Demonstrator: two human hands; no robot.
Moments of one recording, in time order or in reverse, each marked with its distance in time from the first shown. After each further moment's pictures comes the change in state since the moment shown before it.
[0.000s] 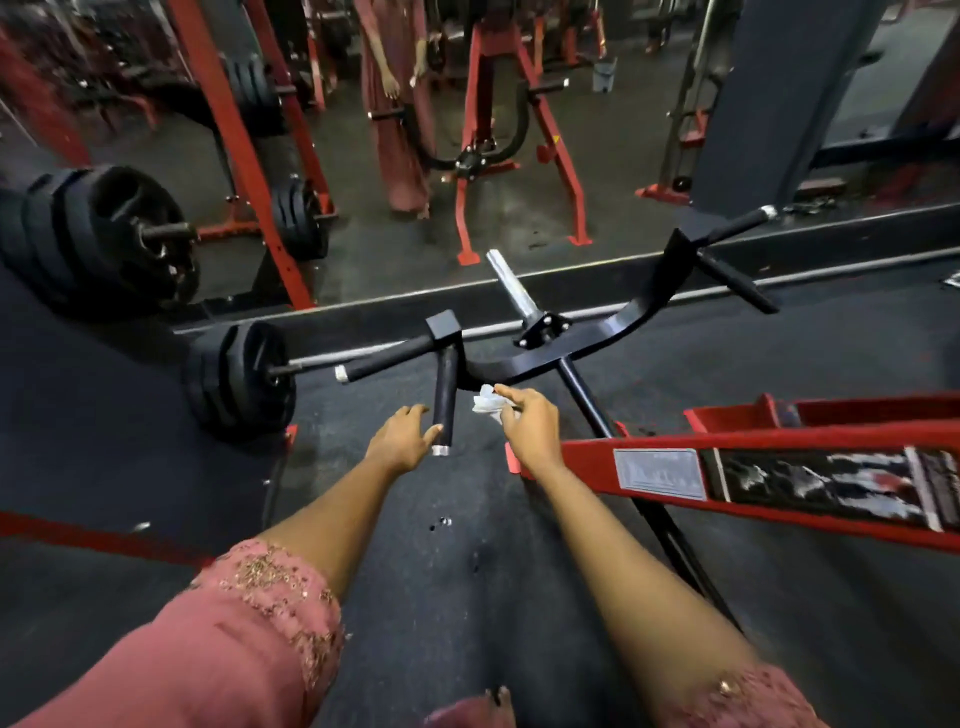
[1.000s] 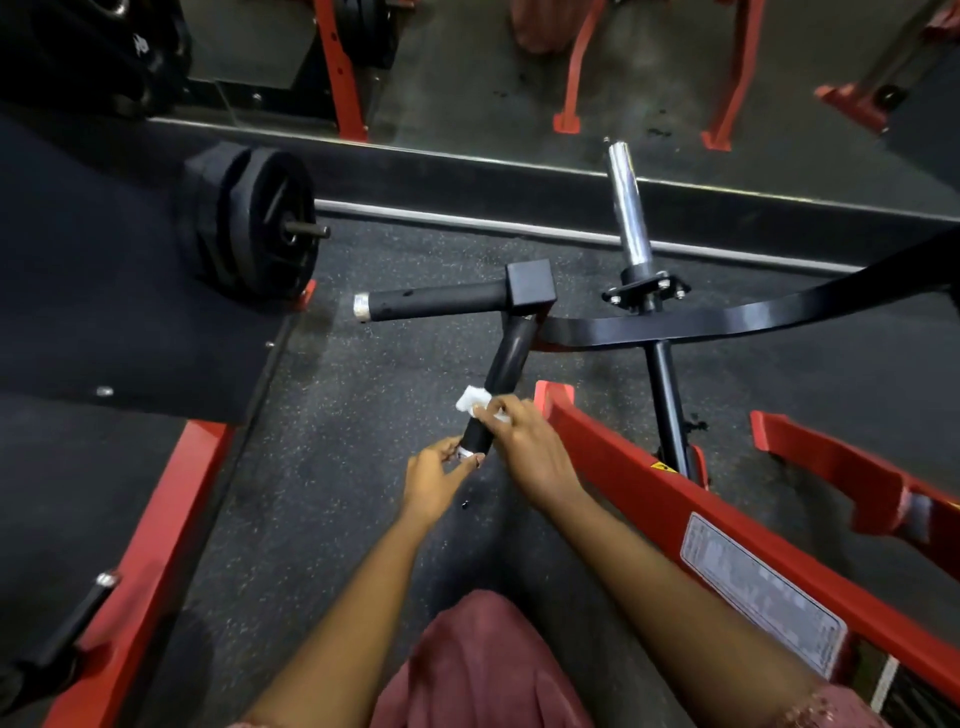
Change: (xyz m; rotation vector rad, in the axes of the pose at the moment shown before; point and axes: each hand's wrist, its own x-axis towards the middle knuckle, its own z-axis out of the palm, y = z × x) left_hand 0.067 -0.039 0.104 -0.767 0.107 -0.421; right_hand 0.101 0.064 0.115 -0.544 -0.661 -0.481
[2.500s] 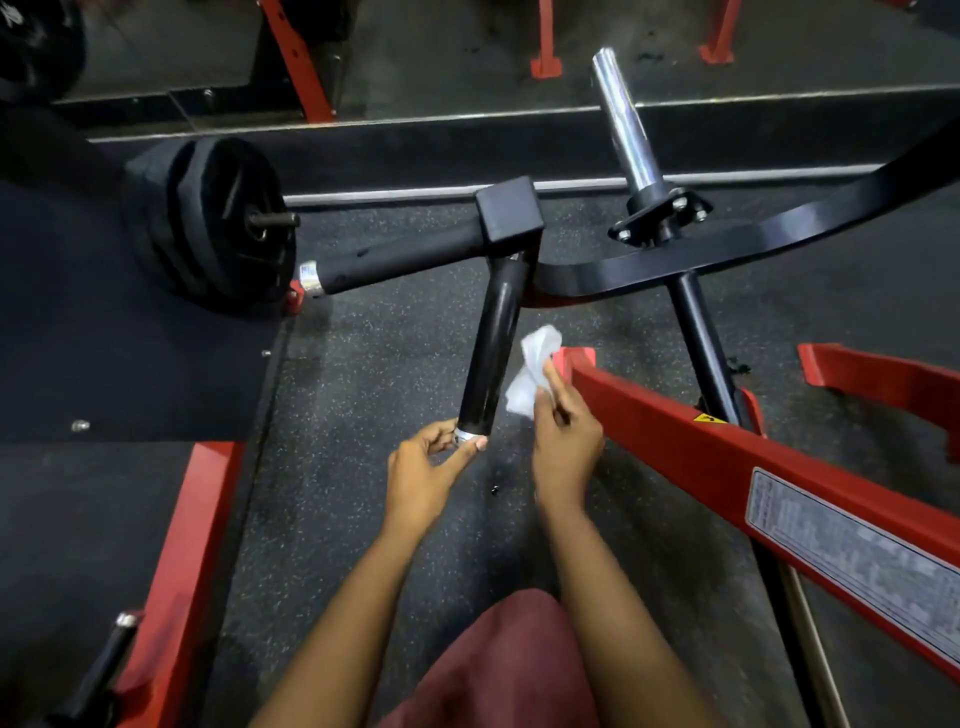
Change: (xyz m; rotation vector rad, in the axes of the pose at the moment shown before) left_hand 0.008 -0.023 0.004 -0.070 0.025 0.077; right_hand -0.003 0.007 0.061 0.919 0.864 0.611
